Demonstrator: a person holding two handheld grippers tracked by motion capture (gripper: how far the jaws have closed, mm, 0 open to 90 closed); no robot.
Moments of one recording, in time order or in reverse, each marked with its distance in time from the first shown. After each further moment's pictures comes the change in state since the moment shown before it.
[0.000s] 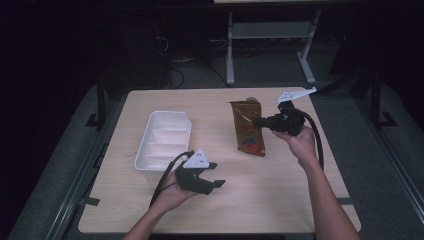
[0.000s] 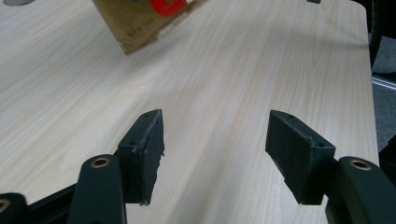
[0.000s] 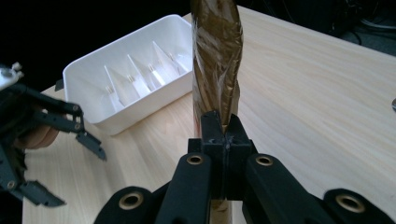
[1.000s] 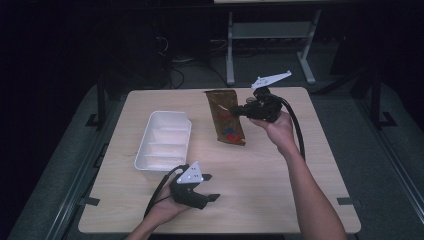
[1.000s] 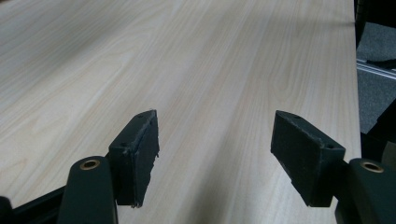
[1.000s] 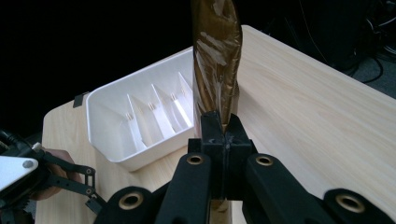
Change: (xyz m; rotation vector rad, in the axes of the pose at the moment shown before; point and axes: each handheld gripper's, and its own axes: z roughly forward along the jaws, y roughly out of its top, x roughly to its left) left arm -0.017 -0.030 -0.008 0.015 -0.017 0.017; right arm 0.031 0.058 0.034 -0.011 0.056 -0.086
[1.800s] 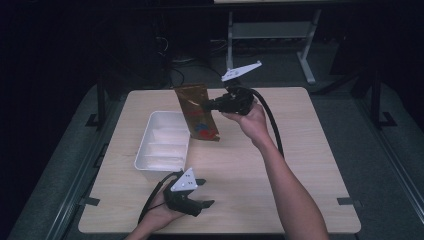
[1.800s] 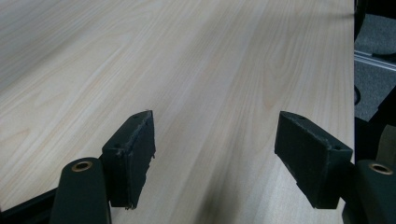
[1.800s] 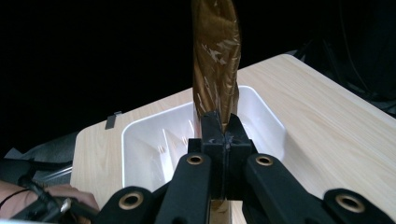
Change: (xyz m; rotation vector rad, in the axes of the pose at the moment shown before) left arm -0.008 -0.016 -0.010 0.011 0.018 0.007; right arm 0.034 0.048 0.046 -0.034 0.122 -0.067
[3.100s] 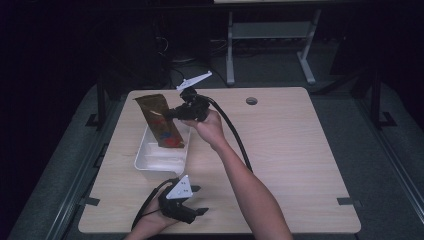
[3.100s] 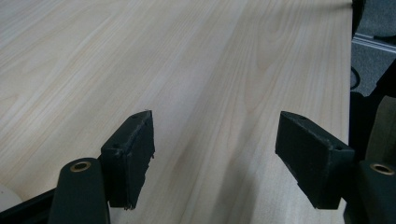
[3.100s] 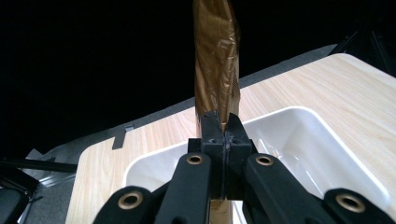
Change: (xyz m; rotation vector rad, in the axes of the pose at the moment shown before) left arm -0.005 -0.020 -0.006 0.046 -0.005 0.009; right arm 0.015 0.011 0.114 0.030 0.098 0.022
